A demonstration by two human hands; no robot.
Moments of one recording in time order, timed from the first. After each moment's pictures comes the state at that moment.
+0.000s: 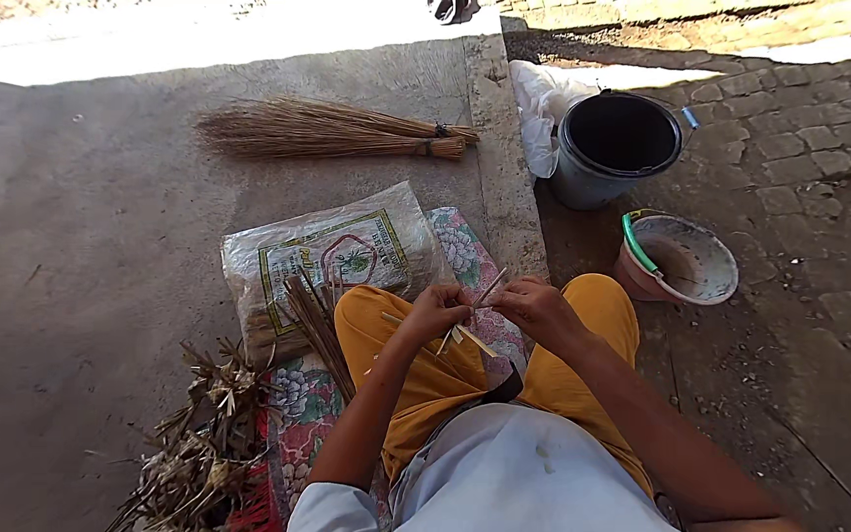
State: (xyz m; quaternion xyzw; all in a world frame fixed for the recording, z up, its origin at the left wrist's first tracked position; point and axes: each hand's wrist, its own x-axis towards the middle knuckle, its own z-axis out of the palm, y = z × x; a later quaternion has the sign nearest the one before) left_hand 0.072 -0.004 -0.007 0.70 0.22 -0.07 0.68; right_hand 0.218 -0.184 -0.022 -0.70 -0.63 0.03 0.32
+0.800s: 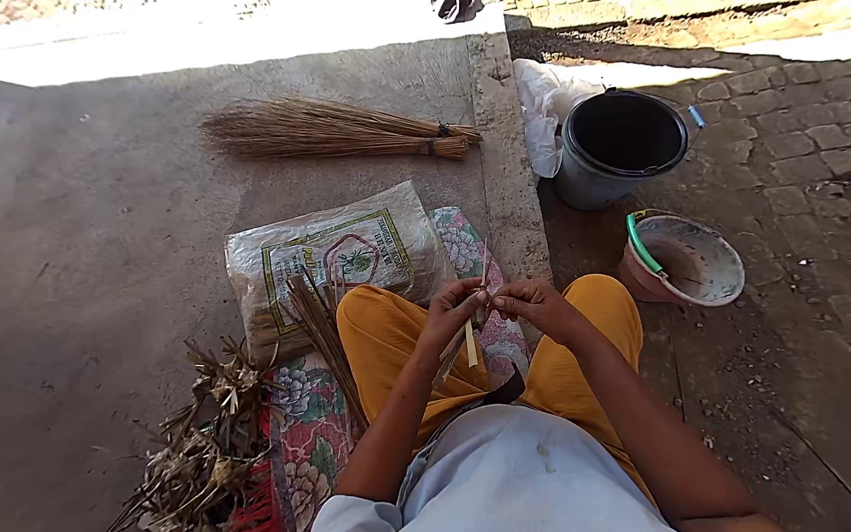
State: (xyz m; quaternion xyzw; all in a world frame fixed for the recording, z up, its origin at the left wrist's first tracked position) left_hand 0.079 -0.040 -0.027 0.54 0.23 0.13 0.80; right_hand 0.228 -0.179 -0.023 -0.61 -0.38 0.44 0.54
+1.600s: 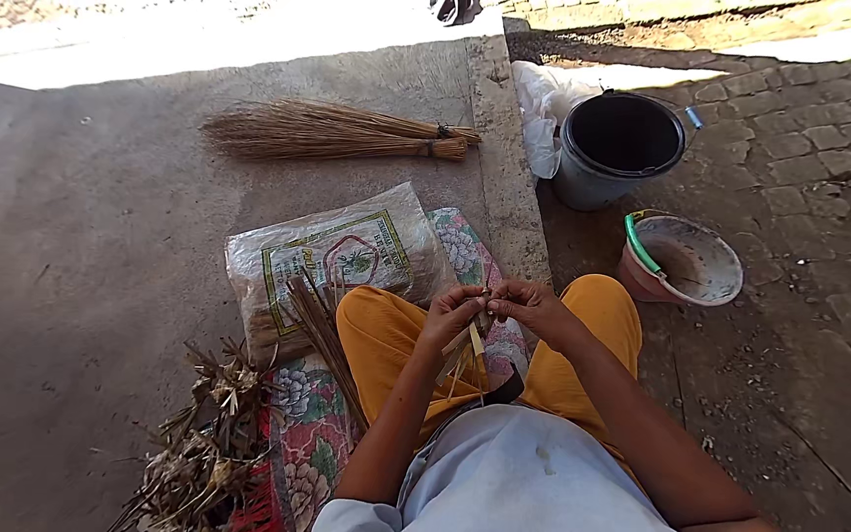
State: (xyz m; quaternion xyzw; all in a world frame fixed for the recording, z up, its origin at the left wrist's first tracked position) left_hand 0.077 -0.046 -0.020 0.46 0.27 0.11 0.84; right_hand 0.212 -0.177 -0.011 -0.62 -0.32 0.44 0.57
